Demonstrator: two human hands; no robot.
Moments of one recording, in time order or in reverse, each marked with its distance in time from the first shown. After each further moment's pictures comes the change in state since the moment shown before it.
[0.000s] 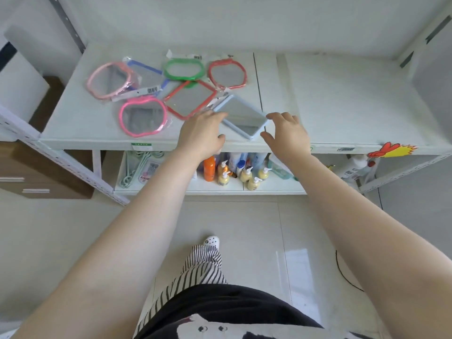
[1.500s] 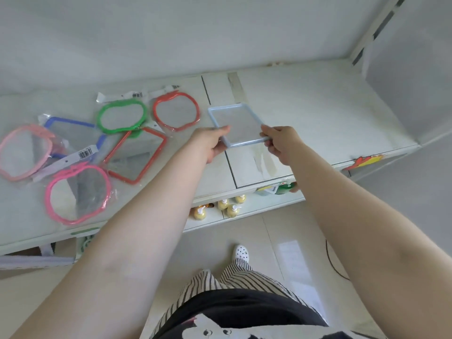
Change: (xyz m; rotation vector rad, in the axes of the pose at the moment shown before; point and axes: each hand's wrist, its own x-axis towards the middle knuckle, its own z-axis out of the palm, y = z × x) left_hand 0.228 0.067 0.061 -1.516 -0.396 -0.760; right_hand 0.166 0.109 0.003 1.148 -0.051 0.794
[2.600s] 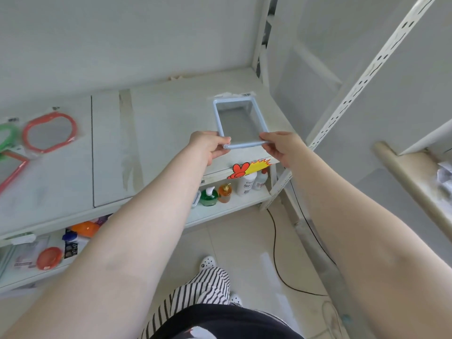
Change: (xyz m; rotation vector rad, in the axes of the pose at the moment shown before) left_hand -0.009 -0.098 0.388 0.078 -0.029 0.062; right_hand 0.070 0.017 -0.402 0.284 0.044 0.034
